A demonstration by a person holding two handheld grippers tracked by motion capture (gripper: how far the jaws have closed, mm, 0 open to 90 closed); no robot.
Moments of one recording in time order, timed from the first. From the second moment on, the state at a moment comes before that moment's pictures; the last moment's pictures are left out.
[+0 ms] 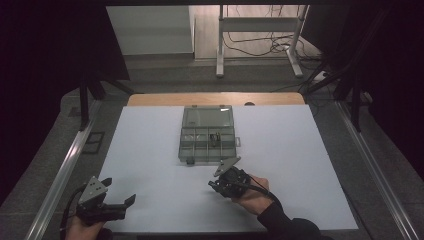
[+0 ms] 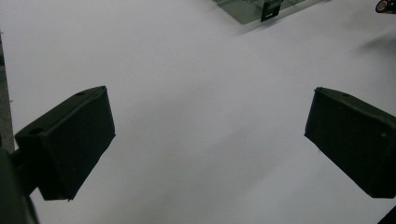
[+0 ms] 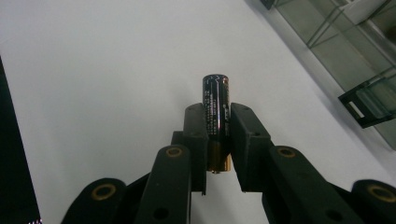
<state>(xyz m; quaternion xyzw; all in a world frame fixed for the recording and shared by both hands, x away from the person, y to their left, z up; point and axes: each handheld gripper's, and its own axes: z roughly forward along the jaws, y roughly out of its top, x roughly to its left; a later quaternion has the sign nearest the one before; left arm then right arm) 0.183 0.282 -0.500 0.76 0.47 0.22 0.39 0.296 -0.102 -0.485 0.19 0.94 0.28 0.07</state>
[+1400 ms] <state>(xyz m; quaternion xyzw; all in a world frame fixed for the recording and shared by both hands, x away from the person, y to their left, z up) 0.184 0.282 -0.500 0.76 0.47 0.22 0.38 0.352 -0.107 -0.451 0.27 0.90 0.32 0.09</state>
